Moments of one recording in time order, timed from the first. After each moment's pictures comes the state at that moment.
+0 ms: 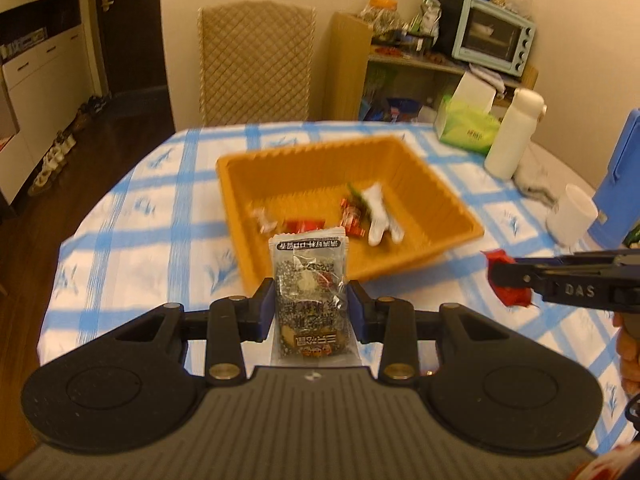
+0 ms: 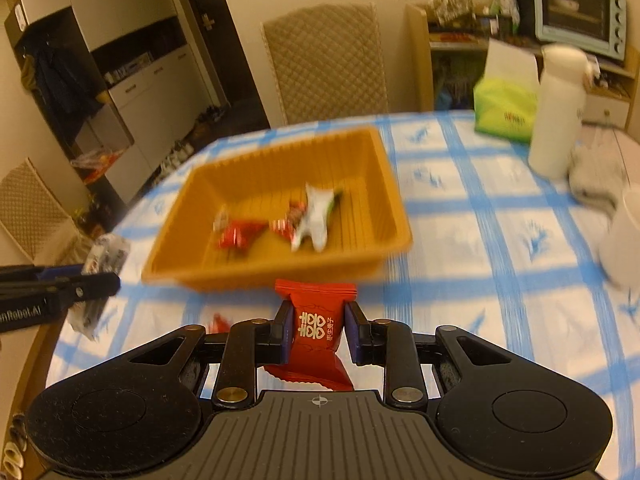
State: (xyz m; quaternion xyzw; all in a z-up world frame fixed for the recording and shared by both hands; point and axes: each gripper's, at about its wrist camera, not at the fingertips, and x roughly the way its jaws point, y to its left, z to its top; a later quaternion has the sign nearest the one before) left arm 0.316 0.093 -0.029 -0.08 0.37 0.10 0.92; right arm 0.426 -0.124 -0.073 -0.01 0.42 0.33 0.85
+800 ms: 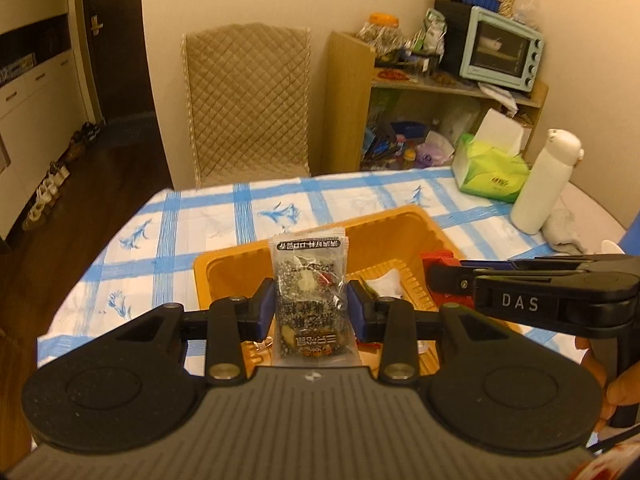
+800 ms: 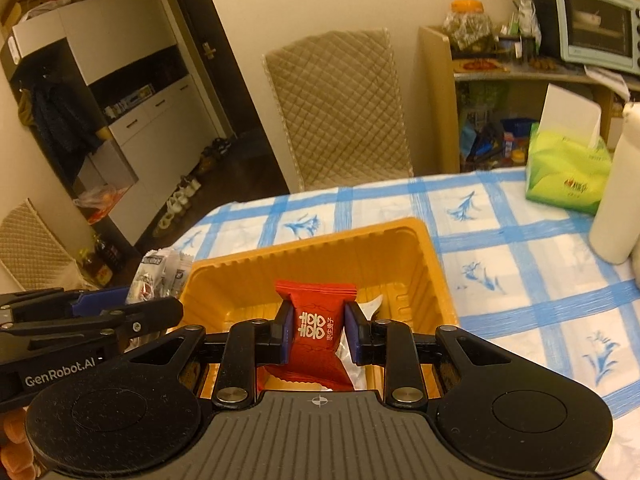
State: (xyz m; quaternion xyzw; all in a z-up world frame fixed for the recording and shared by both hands) left arm 0.431 0.126 -0.027 -0.07 0.36 0.10 0.92; right arm 0.530 -0.039 -0.069 0.03 0.40 0.34 0.85
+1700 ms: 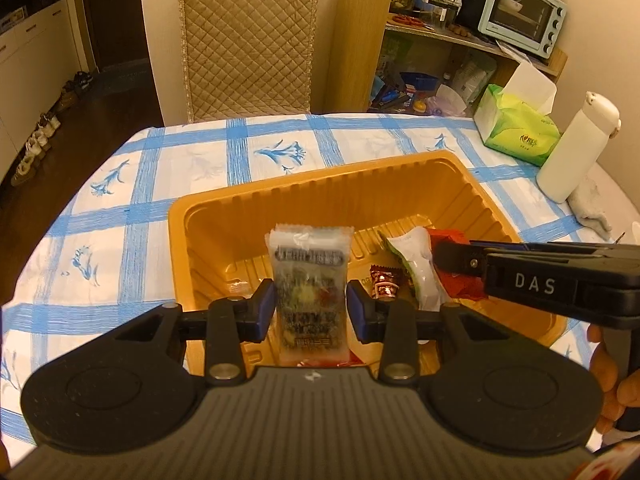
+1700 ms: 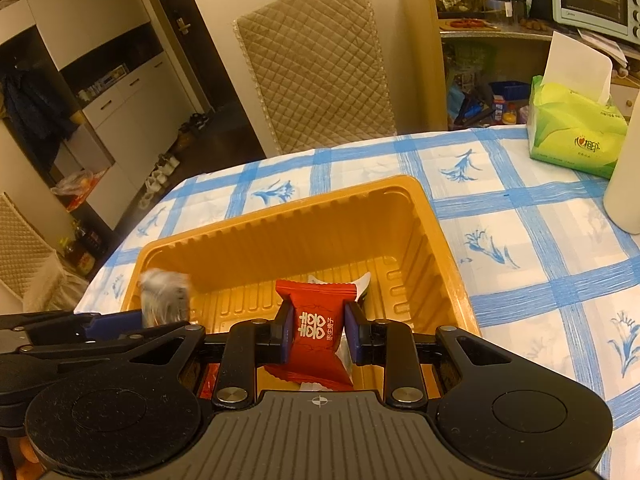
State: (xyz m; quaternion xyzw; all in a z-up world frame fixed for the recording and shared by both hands) left arm 0.465 0.146 -0.079 -0.10 0.43 0.10 0.89; right arm 0.553 -0.022 -0.112 0.02 0.44 0.31 0.84
